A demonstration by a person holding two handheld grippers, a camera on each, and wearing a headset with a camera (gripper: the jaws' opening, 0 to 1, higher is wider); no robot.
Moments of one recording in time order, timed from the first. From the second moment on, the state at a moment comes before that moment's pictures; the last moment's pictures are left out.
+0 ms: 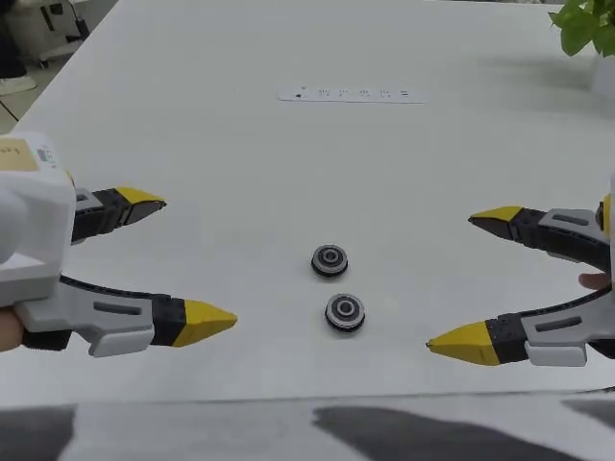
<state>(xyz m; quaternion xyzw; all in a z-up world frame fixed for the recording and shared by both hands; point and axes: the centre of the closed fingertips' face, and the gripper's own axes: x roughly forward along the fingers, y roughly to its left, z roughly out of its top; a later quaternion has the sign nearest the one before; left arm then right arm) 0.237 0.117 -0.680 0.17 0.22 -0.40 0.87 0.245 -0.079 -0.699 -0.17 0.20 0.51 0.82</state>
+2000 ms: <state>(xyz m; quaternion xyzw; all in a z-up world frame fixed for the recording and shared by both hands) 0.234 0.117 -0.679 0.18 0.23 -0.40 0.87 0.247 -0.072 -0.691 -0.15 0.20 0.52 0.82</state>
